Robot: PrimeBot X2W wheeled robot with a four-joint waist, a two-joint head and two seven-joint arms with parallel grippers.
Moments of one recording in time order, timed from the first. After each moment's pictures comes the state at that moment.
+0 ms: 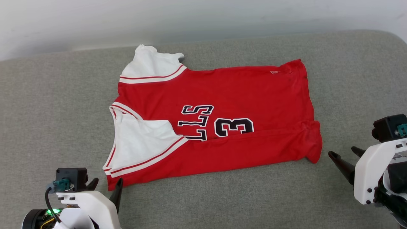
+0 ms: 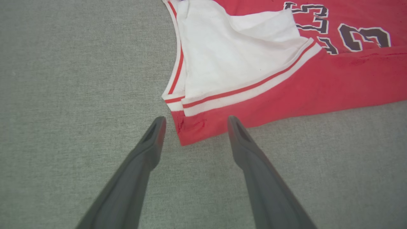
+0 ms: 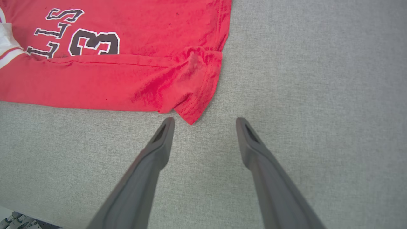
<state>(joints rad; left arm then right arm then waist) 0.02 0.60 -0.36 -0.21 -0.65 0.34 0.34 -0.15 -0.32 -0.01 -0.15 0.44 0.13 0.87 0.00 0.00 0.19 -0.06</state>
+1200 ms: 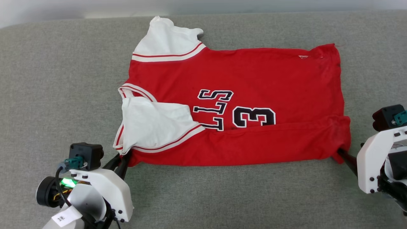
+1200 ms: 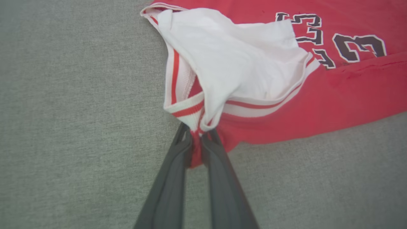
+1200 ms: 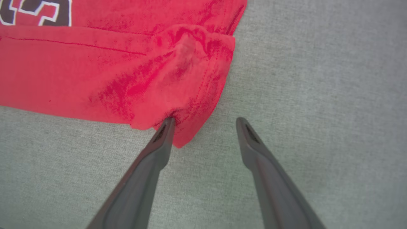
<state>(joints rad) -0.13 0.58 -0.42 -0.19 -0.63 0.26 0.32 -0.23 -0.37 0.01 -0.06 0.38 0.13 0.92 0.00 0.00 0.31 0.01</state>
